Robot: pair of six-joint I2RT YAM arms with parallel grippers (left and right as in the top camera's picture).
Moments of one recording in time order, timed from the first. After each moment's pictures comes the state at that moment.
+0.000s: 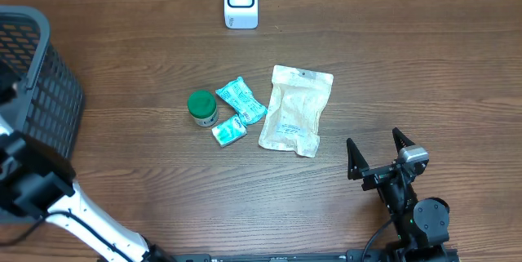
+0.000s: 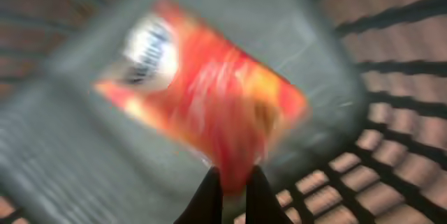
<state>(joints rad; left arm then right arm) 0.70 2.20 2.31 -1.39 -0.07 -0.15 0.20 0.01 0.02 -0.03 -0.06 0.13</state>
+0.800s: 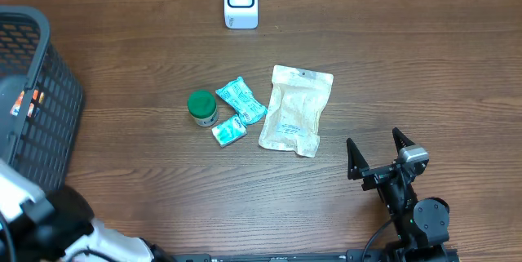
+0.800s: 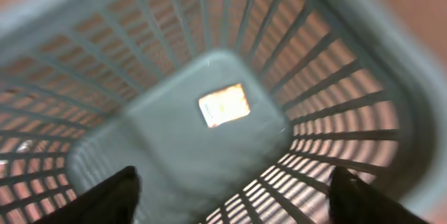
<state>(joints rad) 0.71 1.87 2.31 -1.36 -0.04 -0.14 0.20 0.01 0.02 -0.03 -0.06 0.13</state>
